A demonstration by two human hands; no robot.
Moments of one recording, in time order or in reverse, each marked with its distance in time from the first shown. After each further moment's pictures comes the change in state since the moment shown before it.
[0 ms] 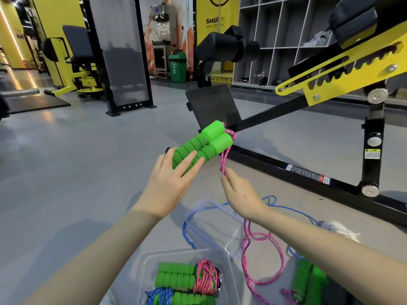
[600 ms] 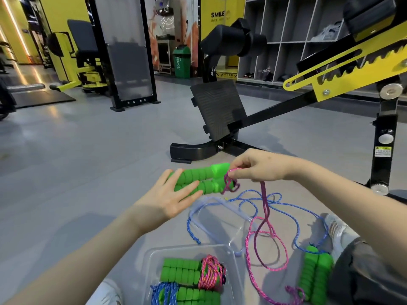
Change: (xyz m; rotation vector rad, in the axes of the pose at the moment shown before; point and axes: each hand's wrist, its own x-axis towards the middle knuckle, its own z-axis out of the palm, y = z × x) left_hand -0.051 -0.014 -0.004 0.030 -0.229 0.396; right_hand 0.031 -0.027 -0.075 -0.096 -0.544 -0.101
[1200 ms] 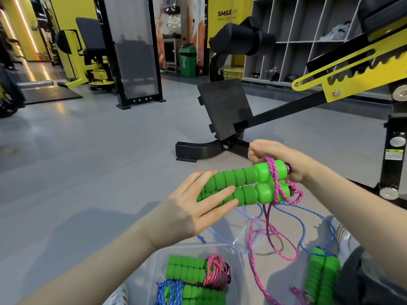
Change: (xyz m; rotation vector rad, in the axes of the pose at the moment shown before) left_hand 0.029 0.024 -0.055 -0.200 0.282 -0.033; right_hand 0.006 0.034 -0.004 0.872 0.091 -0.038
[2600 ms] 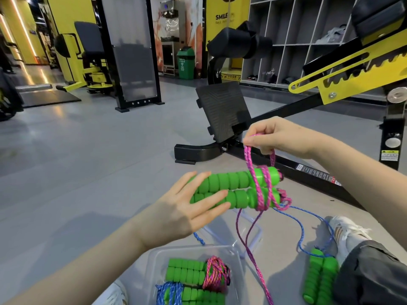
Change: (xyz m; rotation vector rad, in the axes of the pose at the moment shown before) left_hand -0.005 -0.009 -0.011 0.092 -0.056 0.066; right_hand -0.013 -0.064 0.015 -0.553 -0.007 -0.141
